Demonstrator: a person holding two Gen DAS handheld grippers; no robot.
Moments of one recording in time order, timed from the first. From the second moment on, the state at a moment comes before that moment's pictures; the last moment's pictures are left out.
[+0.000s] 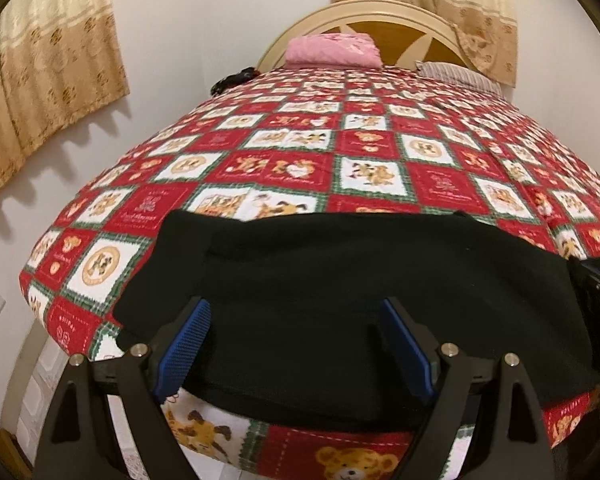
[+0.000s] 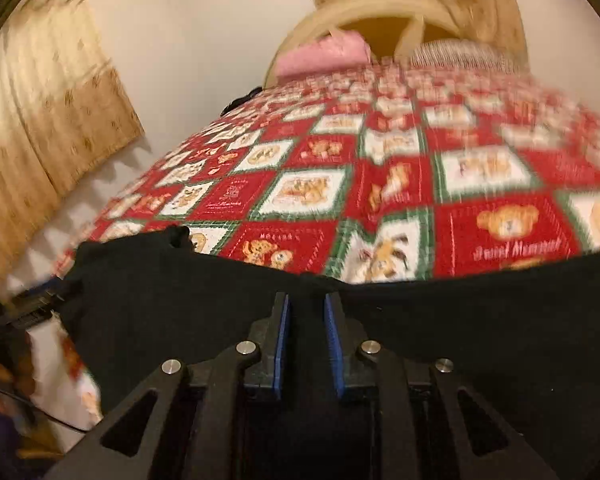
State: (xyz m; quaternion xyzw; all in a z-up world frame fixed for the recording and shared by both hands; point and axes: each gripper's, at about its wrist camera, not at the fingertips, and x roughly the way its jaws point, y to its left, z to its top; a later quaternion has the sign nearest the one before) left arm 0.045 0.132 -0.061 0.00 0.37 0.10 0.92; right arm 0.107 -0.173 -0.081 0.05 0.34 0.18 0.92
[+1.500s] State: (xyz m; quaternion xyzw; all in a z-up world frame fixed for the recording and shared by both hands) left arm 0.044 0.107 -0.055 -0.02 0.37 0.06 0.93; right arm -0.004 -0.176 -0.084 -0.27 0.30 0.21 0.89
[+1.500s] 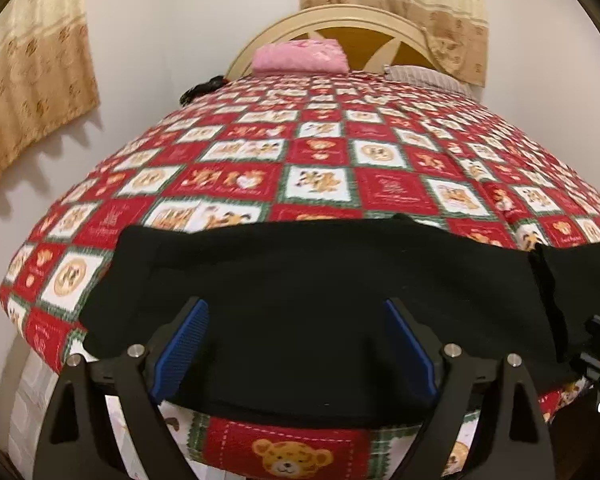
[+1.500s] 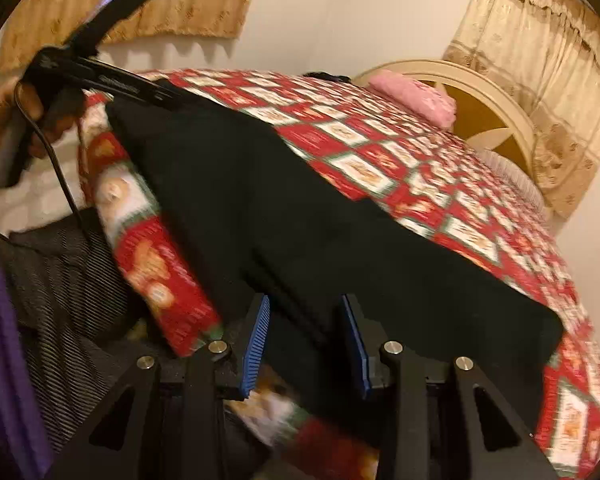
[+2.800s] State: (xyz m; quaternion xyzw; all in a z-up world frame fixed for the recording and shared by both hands) left arm 0.034 0.160 -0.053 -0.06 0.36 0.10 0.92; right arm 0.028 -0.101 -0.088 -0.13 0.29 0.26 0.91
